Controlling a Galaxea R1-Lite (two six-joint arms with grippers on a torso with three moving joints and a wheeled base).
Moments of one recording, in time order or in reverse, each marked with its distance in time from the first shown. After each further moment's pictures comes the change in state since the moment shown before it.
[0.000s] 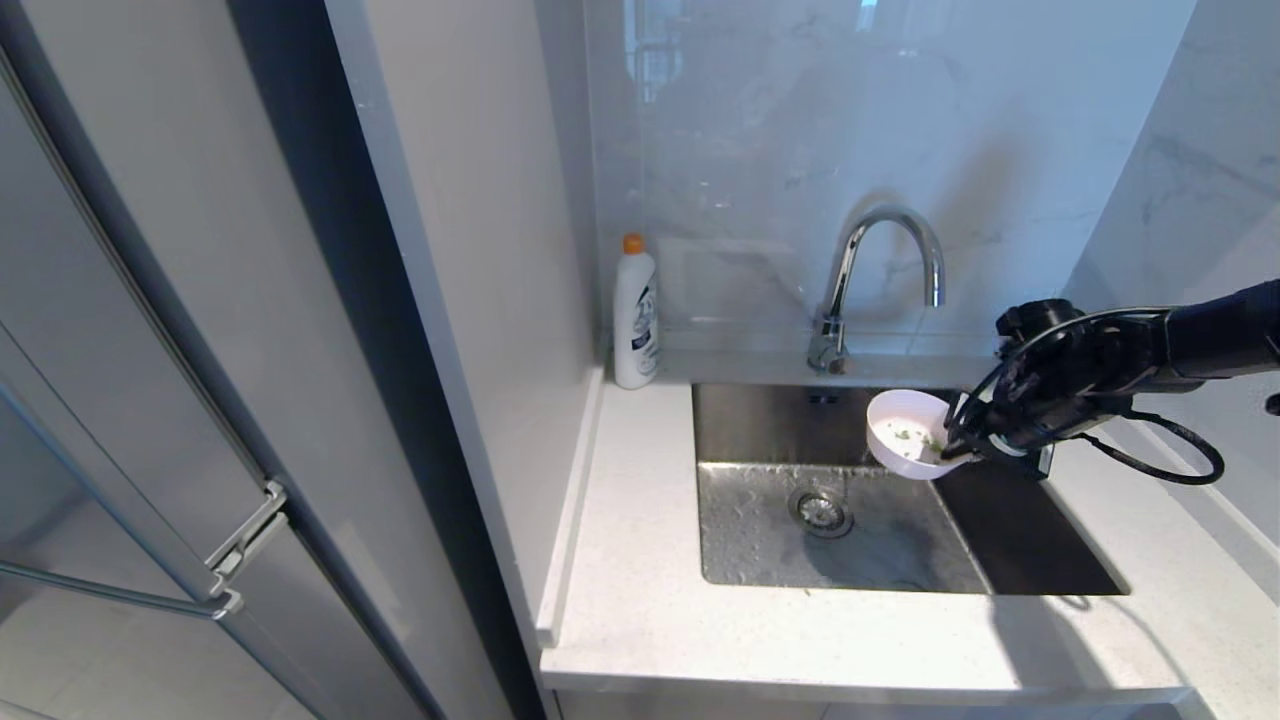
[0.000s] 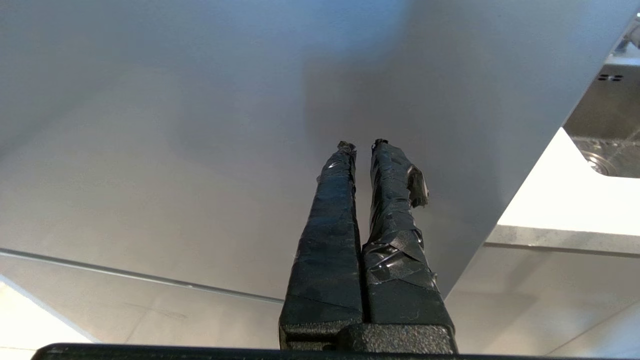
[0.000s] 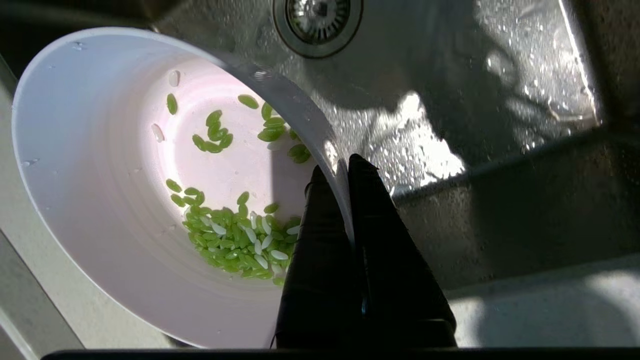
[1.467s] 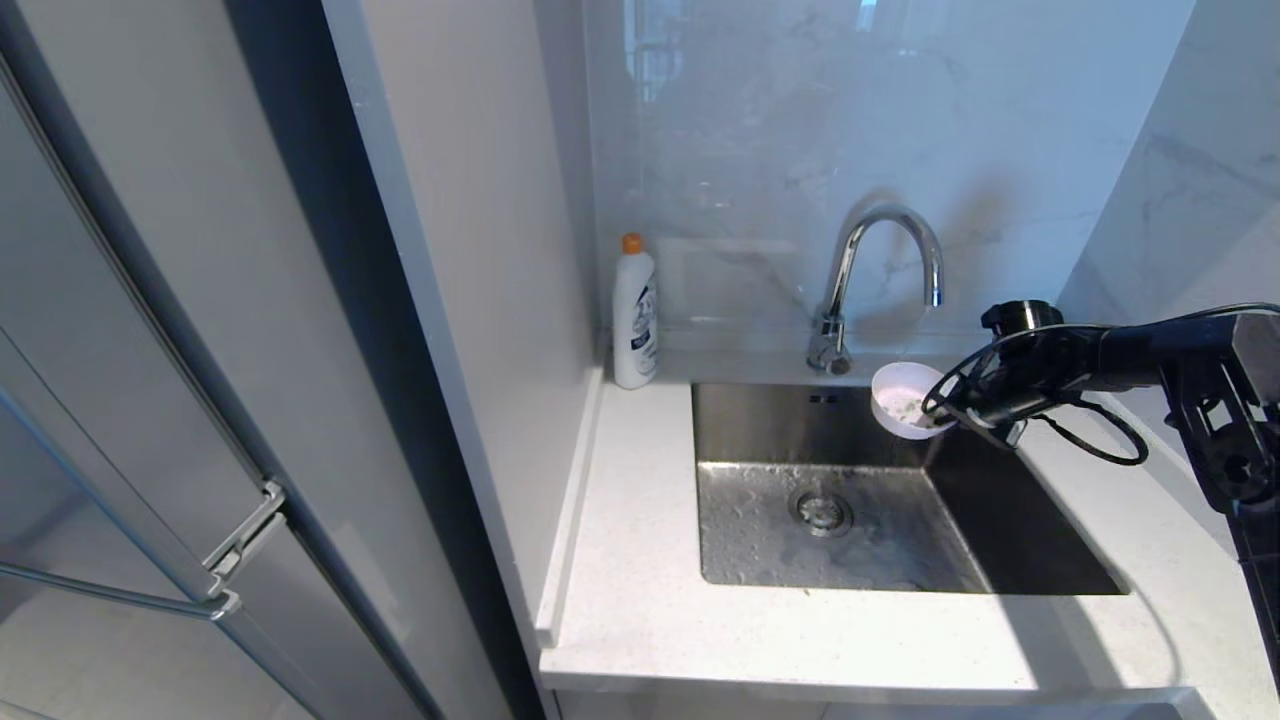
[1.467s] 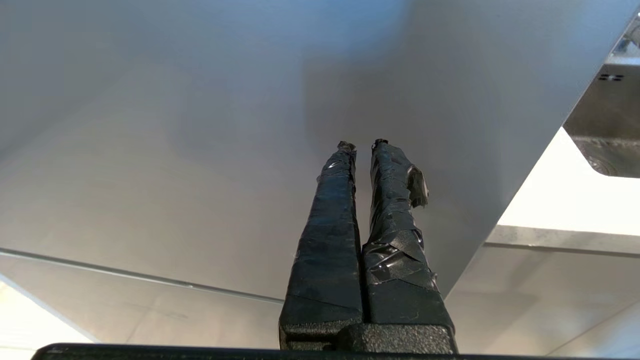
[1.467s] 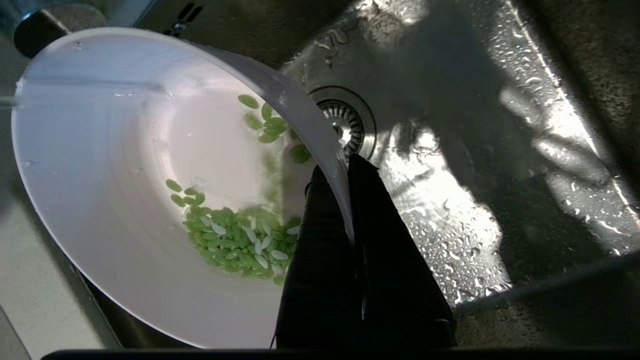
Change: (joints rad) left arm 0.001 0.000 0.000 0.000 0.001 0.000; right arm -0.054 0.324 -0.456 -0.012 -0.032 0.087
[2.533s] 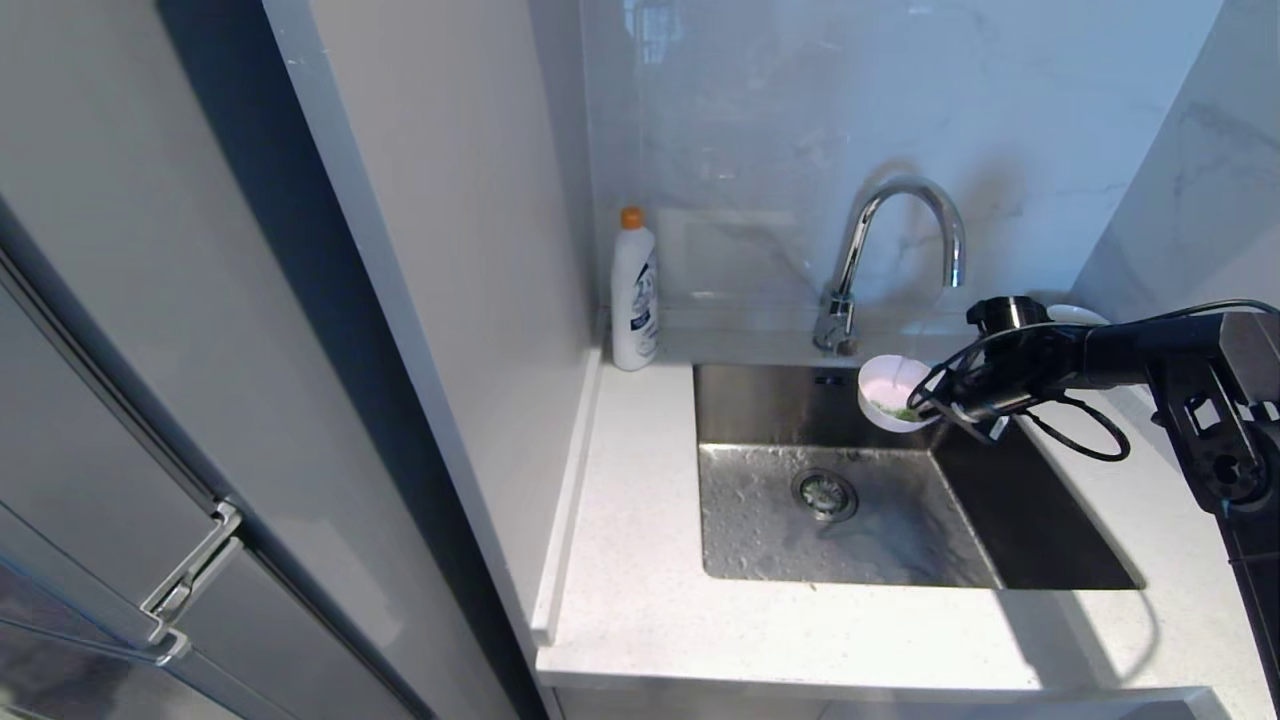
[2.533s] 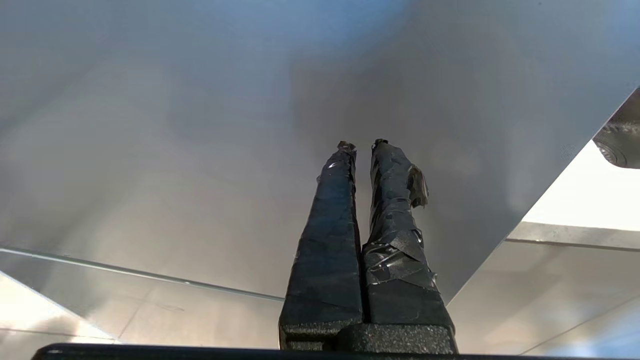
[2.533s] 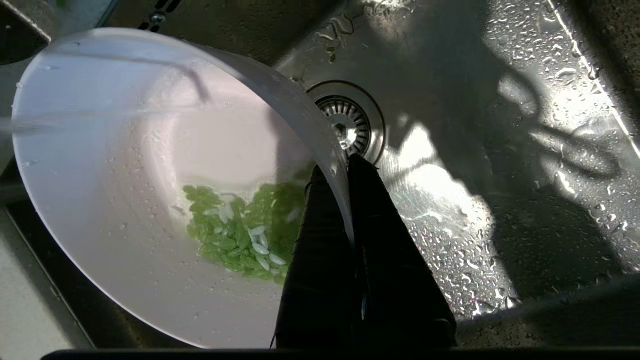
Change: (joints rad) left arm -0.001 0.000 0.000 0.000 0.003 -0.004; right arm 0.027 -0.003 0.000 -0.025 -0.001 0.034
